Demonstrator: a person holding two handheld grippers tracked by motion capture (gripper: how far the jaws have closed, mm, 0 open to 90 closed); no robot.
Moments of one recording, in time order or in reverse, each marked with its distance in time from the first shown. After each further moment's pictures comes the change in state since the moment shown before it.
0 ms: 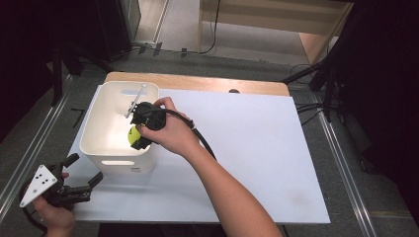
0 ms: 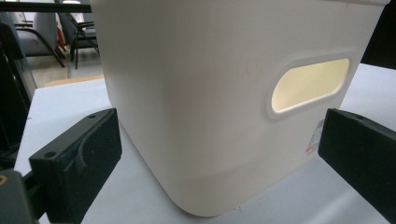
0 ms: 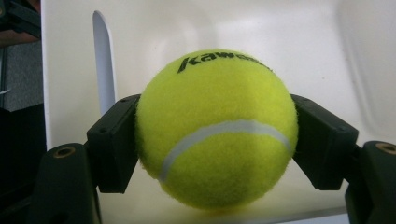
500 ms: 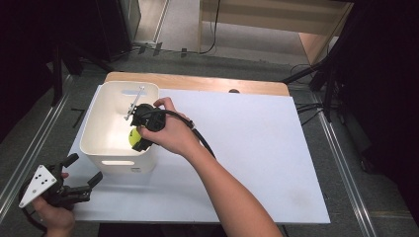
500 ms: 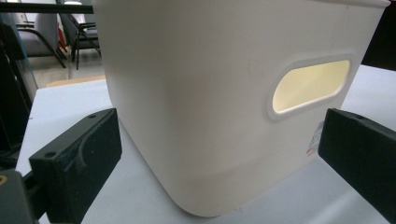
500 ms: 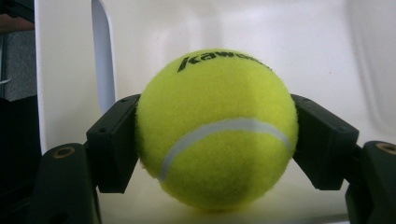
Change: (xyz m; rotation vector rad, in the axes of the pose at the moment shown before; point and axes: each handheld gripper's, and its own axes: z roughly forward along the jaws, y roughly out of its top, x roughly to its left) left arm 0.000 0.000 -0.001 -0.009 0.002 -0.004; right arm 0.000 0.000 0.003 0.034 0.011 -0.015
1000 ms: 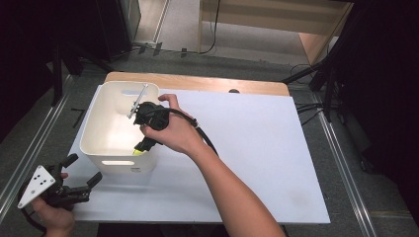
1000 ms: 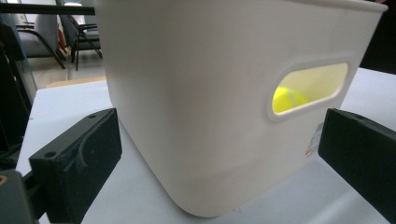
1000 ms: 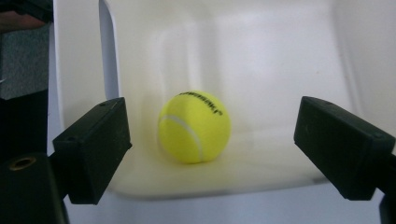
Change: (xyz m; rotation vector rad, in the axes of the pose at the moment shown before) left arm 0.000 0.000 -0.001 0.000 -0.002 0.001; right arm 0.002 -0.005 -0.016 -0.032 -0.025 -0.005
